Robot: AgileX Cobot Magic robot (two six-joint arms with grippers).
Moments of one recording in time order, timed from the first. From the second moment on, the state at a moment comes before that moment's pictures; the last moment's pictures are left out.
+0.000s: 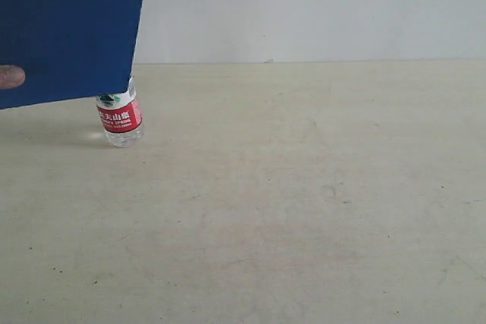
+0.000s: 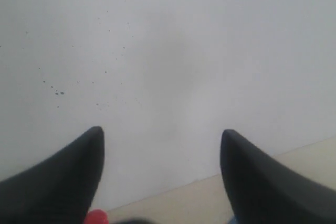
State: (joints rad) left arm -0.54 0.95 -0.90 -1.62 -0.33 1.71; right arm 0.53 0.28 -0.94 -0.44 1.19 0.28
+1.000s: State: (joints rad) left arm -0.54 0.60 -0.31 -1.72 -0.53 1.97; right arm 0.53 0.28 -0.94 -0.44 1.20 0.29
